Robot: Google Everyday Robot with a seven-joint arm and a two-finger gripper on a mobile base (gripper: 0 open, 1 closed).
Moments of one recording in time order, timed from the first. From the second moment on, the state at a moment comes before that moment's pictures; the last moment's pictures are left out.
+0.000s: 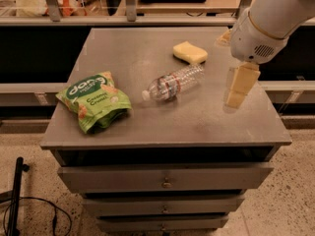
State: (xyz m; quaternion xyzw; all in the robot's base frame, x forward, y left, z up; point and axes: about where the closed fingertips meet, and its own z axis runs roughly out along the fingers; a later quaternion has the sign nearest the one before) arm 0.523 -0.162 0.934 -0.67 0.71 0.01 0.20
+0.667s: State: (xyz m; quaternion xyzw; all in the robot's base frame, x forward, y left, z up) arm 0.528 -0.158 0.936 -0.68 0.70 0.00 0.20
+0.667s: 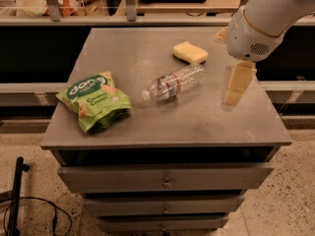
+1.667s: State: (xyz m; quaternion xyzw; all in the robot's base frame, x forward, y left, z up) arm 0.574 -0.145 0.938 -0.72 0.67 -0.01 0.19
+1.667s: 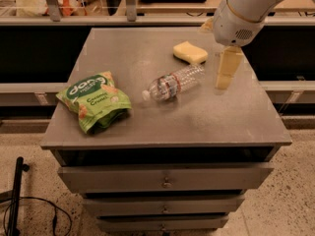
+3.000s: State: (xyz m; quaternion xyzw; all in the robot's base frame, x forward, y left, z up) arm 0.642 -0.103 0.879 -0.77 0.63 0.03 0.14
